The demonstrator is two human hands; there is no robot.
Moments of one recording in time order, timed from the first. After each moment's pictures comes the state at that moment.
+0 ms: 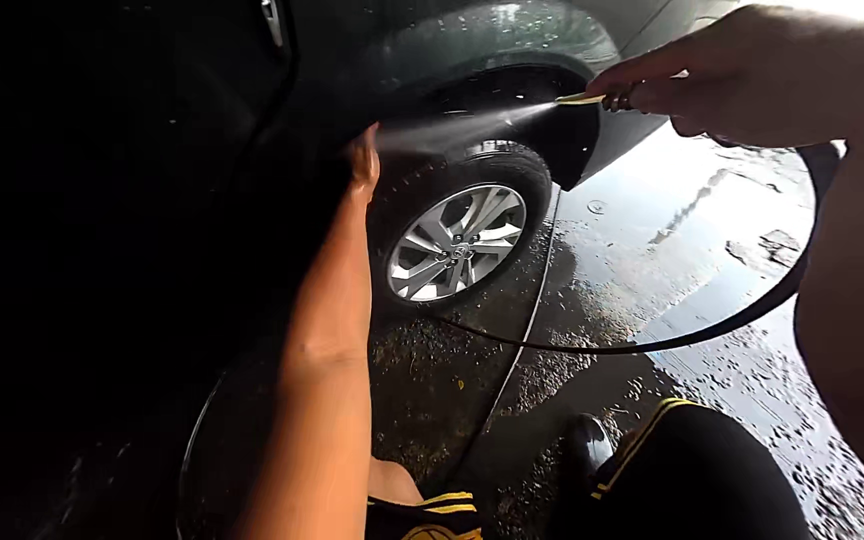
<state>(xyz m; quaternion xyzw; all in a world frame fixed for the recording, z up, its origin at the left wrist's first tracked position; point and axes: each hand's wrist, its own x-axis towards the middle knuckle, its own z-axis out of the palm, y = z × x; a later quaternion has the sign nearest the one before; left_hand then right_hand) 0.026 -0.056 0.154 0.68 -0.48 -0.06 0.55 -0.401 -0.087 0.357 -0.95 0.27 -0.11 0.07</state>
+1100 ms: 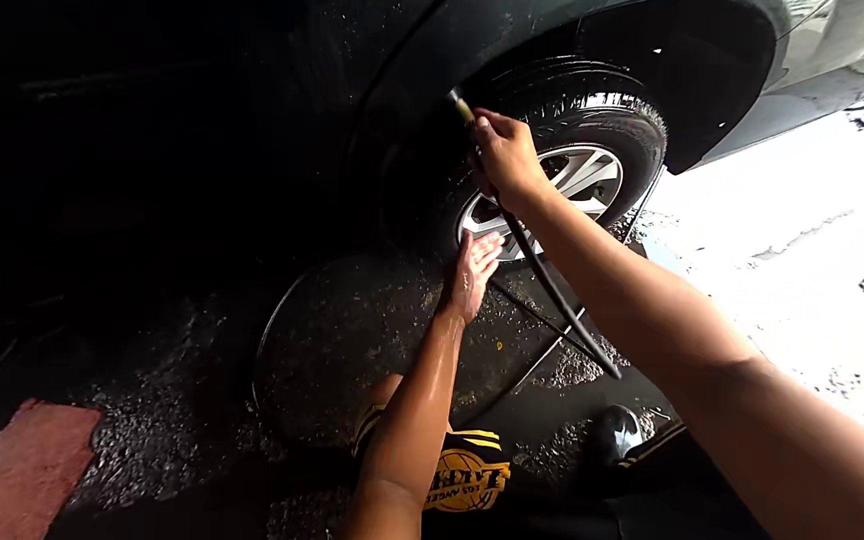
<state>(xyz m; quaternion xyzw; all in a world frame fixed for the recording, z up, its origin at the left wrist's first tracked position) -0.150 0.151 0.042 0.48 -0.21 -0.42 0.74 -0.142 0.018 0.184 -0.70 0.23 -0.28 0.62</state>
